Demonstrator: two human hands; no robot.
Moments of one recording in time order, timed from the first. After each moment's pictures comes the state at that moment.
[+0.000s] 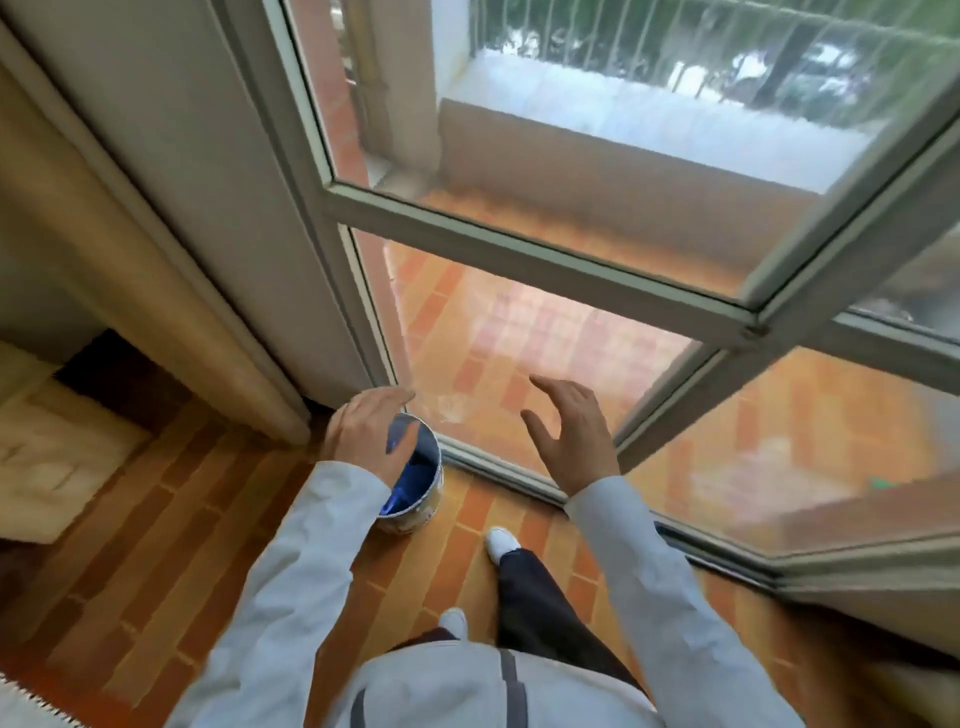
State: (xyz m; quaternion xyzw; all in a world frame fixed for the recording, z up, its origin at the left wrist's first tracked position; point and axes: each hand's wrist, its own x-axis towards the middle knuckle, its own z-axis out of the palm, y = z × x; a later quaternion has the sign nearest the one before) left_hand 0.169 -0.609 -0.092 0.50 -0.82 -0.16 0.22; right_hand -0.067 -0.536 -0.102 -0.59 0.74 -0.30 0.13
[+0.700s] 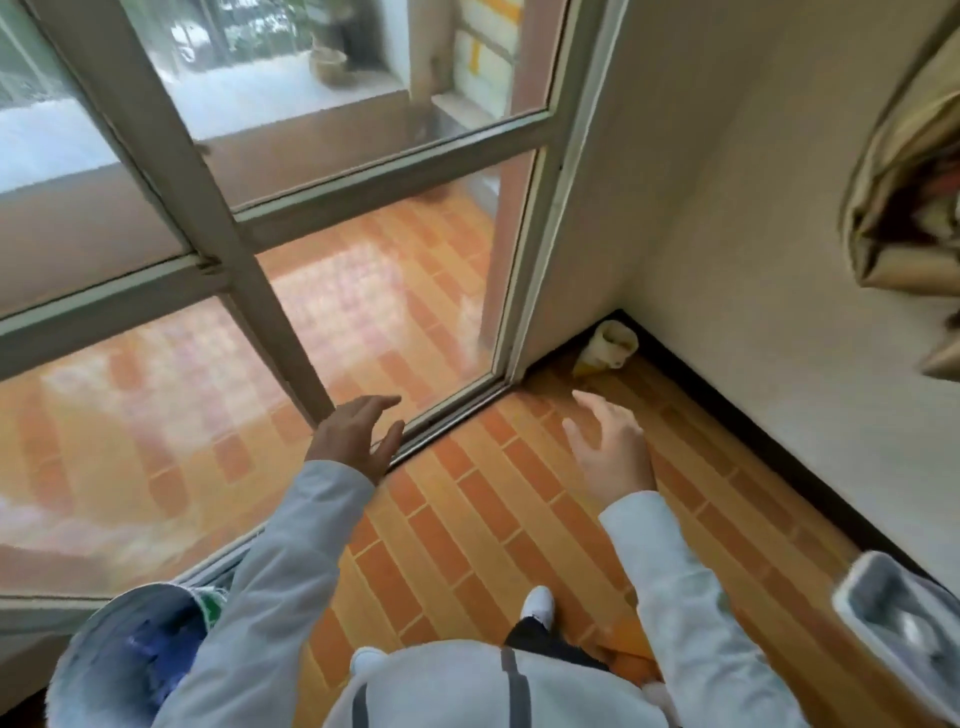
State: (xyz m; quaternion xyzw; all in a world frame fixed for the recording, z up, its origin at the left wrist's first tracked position) left_hand -0.089 -0.398 -0.105 0.04 -0.96 -0.27 0.09; right_hand -0.138 -0.106 -0.088 -0.06 0.94 -0.33 -0.03
